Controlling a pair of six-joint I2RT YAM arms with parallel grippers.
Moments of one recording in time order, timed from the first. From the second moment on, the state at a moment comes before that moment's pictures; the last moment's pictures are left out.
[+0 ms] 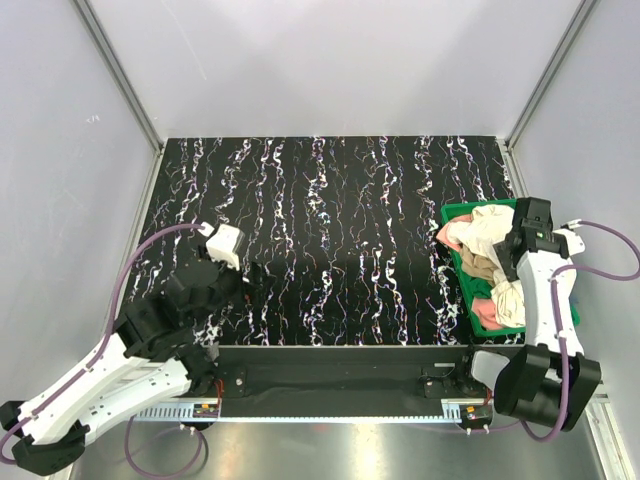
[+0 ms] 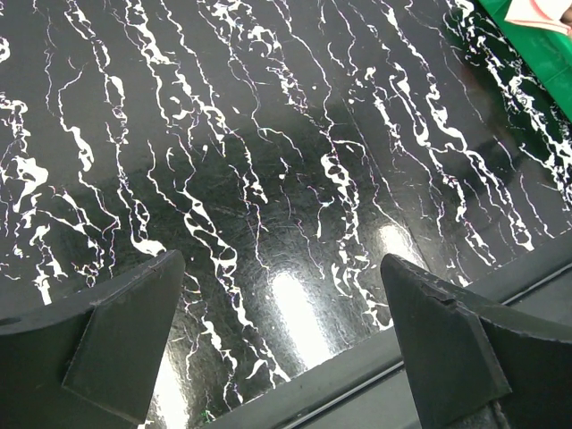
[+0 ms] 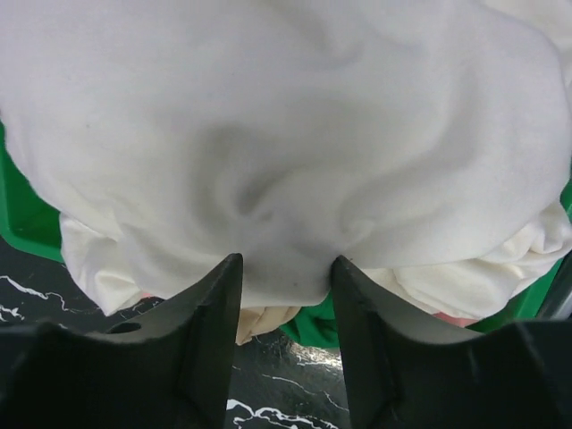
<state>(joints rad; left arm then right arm) -0.86 0.56 0.79 -0.68 -0.31 -0.35 -0.27 1.15 0.96 -0.90 0.36 0.98</state>
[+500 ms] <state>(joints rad) -0.86 0.57 0.78 -0.68 -0.31 -0.34 -0.27 1.06 0.96 -0.85 0.43 0.96</state>
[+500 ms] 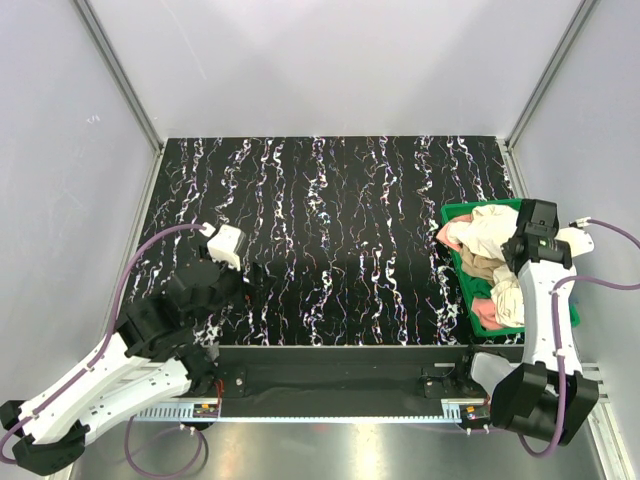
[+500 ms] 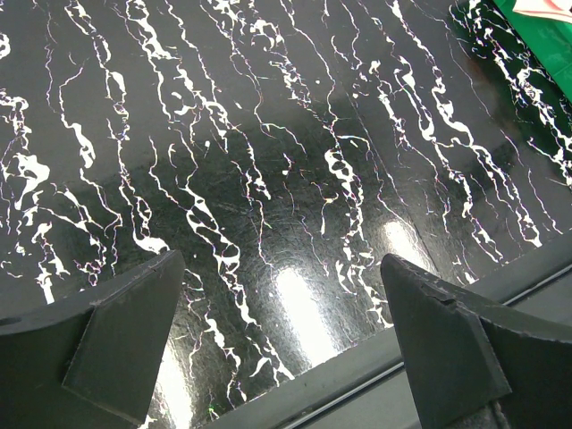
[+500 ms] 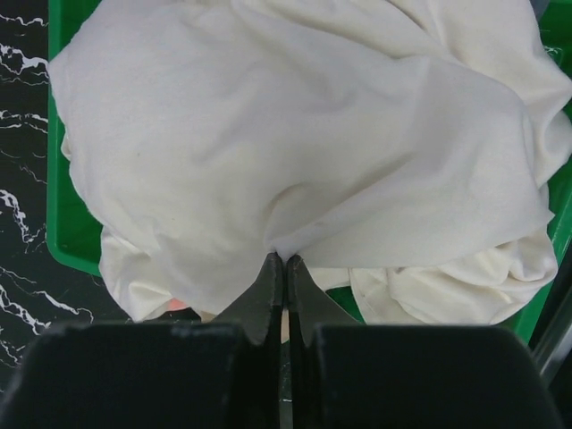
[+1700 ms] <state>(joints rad) -0.86 0.45 0.78 -0.68 -0.33 -0.38 -0.11 1.59 2.61 -0.60 -0.51 1.18</state>
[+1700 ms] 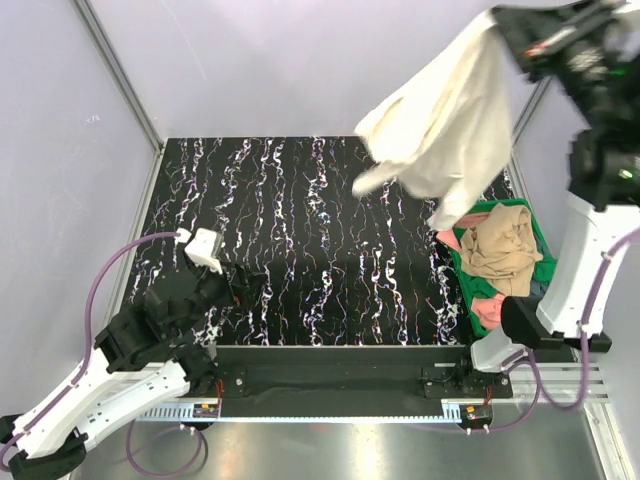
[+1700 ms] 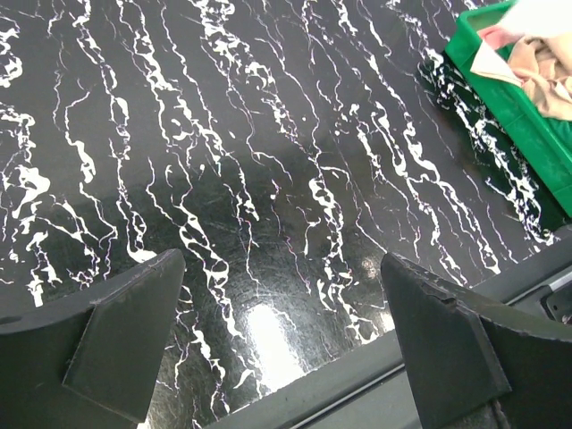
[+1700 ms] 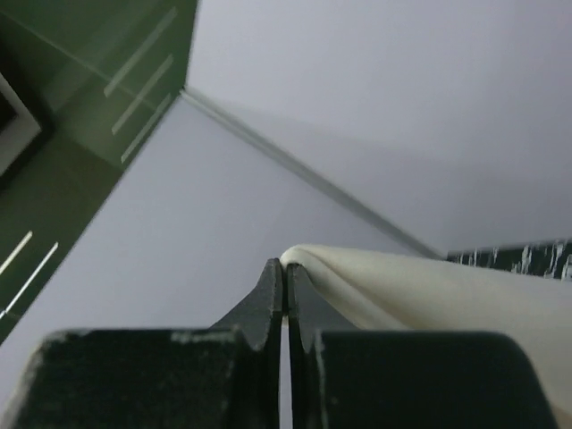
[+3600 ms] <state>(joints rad) -0.53 1.30 0.72 -0.38 -0.12 -0.82 0.28 1.61 1.06 -0.61 0.07 0.89</state>
